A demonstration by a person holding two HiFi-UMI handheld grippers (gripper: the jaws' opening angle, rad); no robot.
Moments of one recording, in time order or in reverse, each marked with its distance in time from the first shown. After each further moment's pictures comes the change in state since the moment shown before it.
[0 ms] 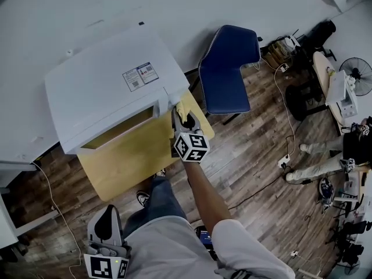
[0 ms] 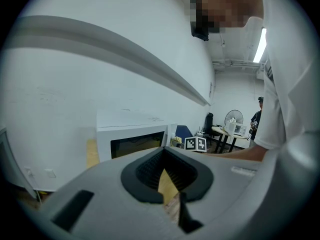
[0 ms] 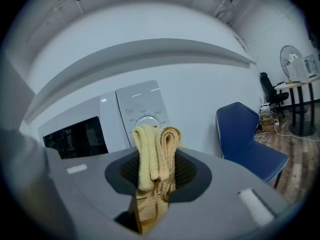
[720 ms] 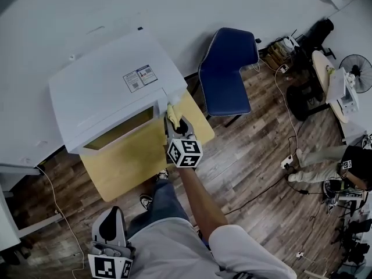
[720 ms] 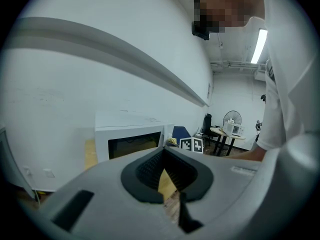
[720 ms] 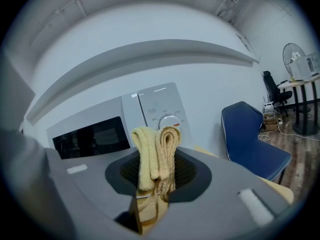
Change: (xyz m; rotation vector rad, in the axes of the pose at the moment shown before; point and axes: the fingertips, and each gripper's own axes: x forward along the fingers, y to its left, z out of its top) left arm -0.014 -0.014 -0.019 -0.006 -0.022 -0.027; right arm -0.015 0.037 -0.002 -0.005 0.003 0.038
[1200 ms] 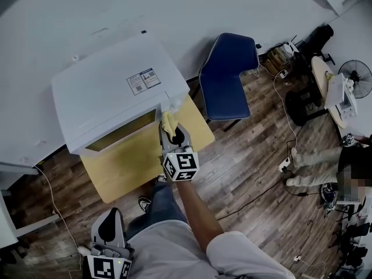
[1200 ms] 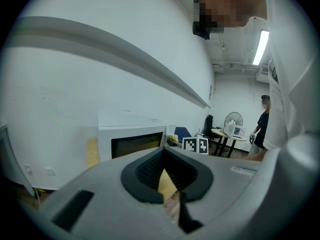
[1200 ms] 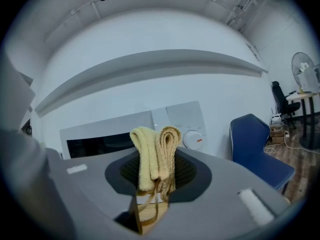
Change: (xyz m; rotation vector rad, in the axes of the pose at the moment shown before) left arm -0.002 0.005 0.012 0.004 -0.004 0.010; right arm -0.023 0.047 0.021 -0.085 -0.066 0.054
